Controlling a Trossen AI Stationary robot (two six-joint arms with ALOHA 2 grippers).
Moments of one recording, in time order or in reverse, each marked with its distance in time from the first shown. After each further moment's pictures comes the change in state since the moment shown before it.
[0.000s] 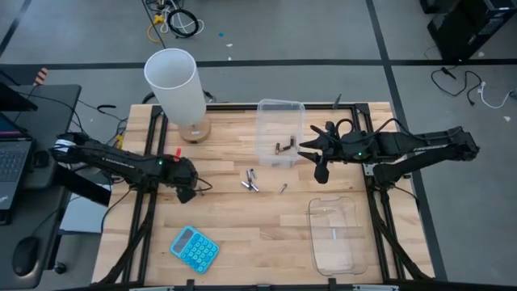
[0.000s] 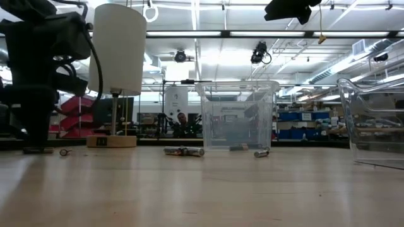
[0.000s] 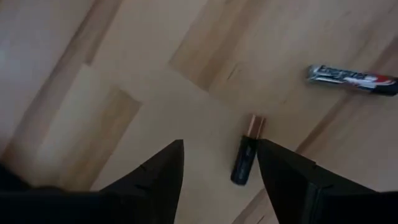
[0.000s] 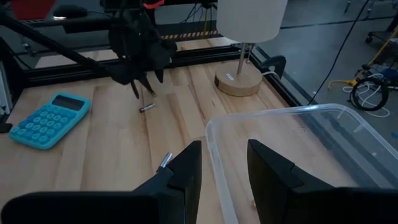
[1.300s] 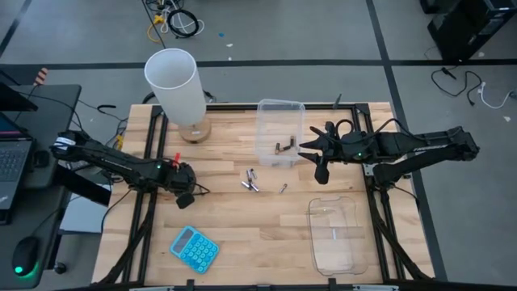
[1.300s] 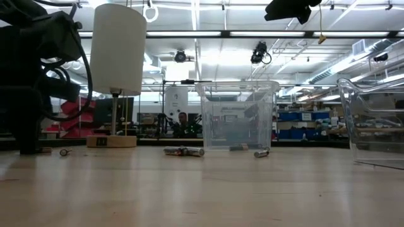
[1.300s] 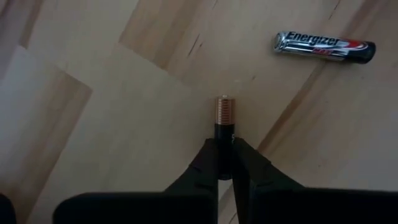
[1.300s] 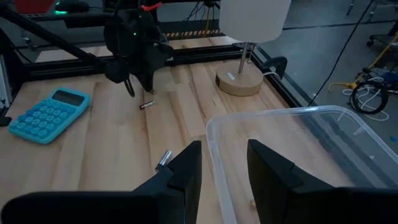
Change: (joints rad) left arm -0.060 0.000 -0.063 0.087 0.058 -0.024; right arm 0.003 0.000 0.000 -0.005 -0.006 -0.027
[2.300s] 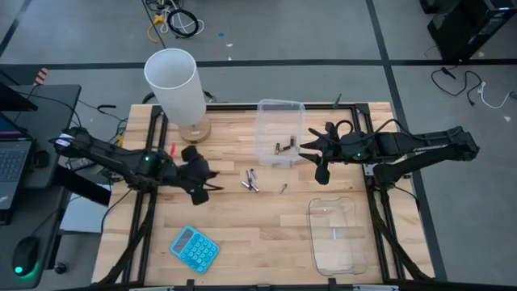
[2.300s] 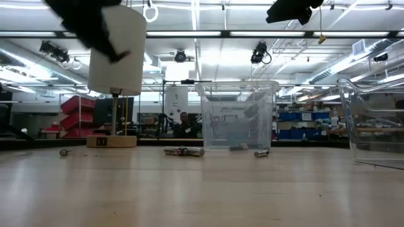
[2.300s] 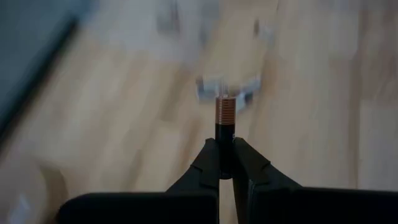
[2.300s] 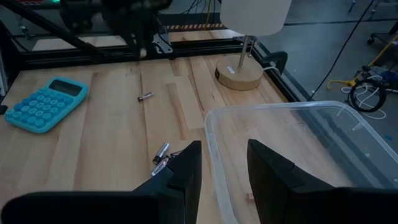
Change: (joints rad) left arm -0.108 0.000 0.469 0.077 -0.349 0.366; right arm 0.000 0.000 0.000 -0.028 0.001 -0.015
